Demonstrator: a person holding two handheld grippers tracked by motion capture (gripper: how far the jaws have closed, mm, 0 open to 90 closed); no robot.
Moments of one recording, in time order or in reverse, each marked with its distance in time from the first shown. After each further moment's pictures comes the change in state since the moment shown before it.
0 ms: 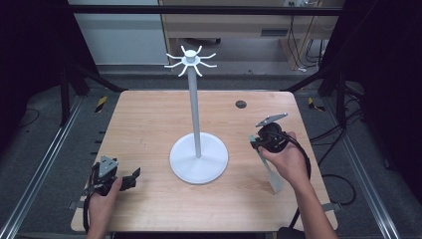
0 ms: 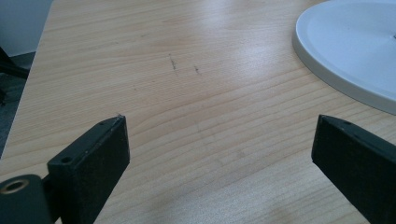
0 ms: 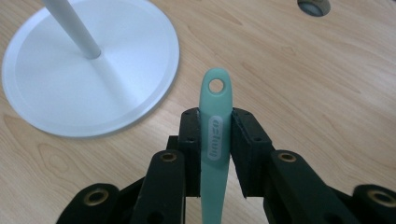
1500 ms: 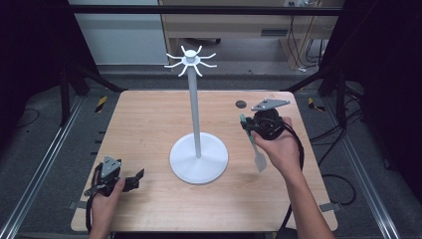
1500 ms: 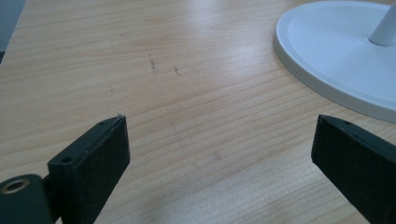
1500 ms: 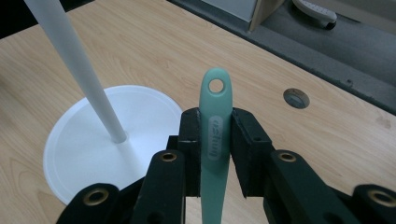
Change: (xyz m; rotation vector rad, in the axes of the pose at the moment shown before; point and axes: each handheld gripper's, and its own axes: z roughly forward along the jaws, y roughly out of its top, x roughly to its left) left arm -0.010 0.001 0.003 -0.001 -0.052 -0.002; right arm 0.017 0.044 -0.029 -0.243 -0.003 -0.030
